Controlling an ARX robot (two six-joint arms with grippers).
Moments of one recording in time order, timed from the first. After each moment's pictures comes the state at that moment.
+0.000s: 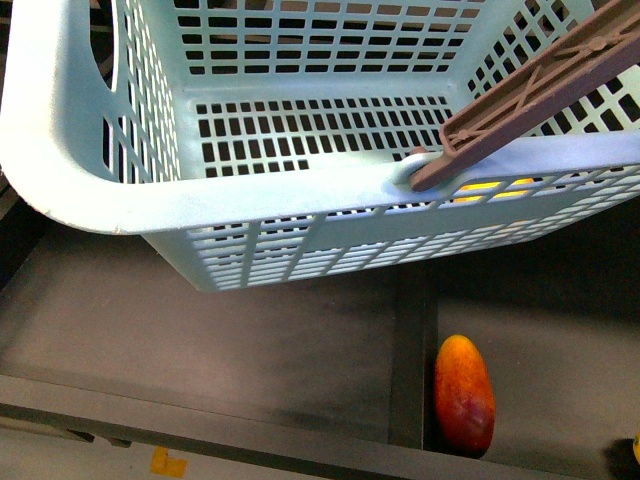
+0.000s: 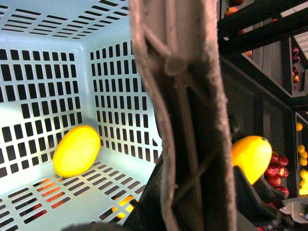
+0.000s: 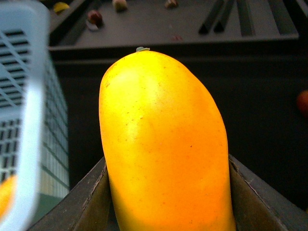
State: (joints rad) left arm -0.73 1.81 1.60 -0.35 0.04 -0.94; right arm -0.50 1.34 0.51 0.55 -0.58 -0.06
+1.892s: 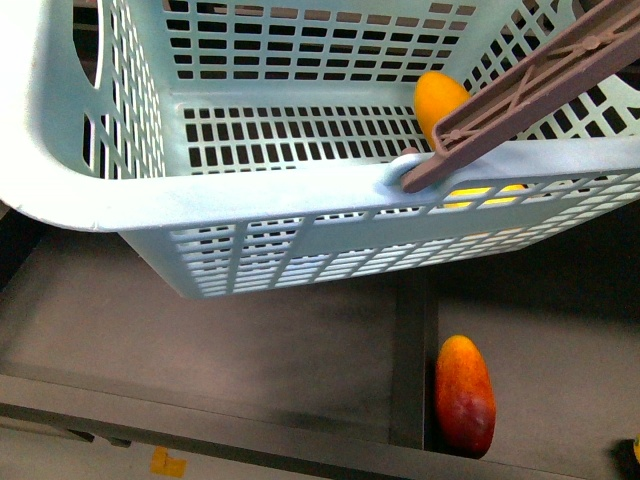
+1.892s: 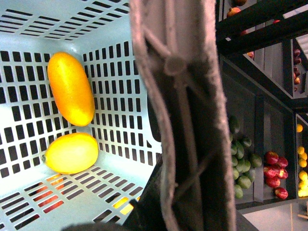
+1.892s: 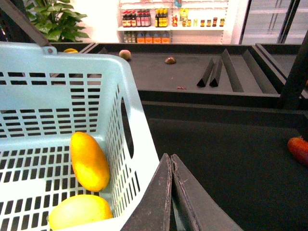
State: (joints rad) left arm -0.73 1.81 1.59 -0.35 0.04 -0.95; right arm 0.00 0.81 0.16 0.65 0.00 0.00
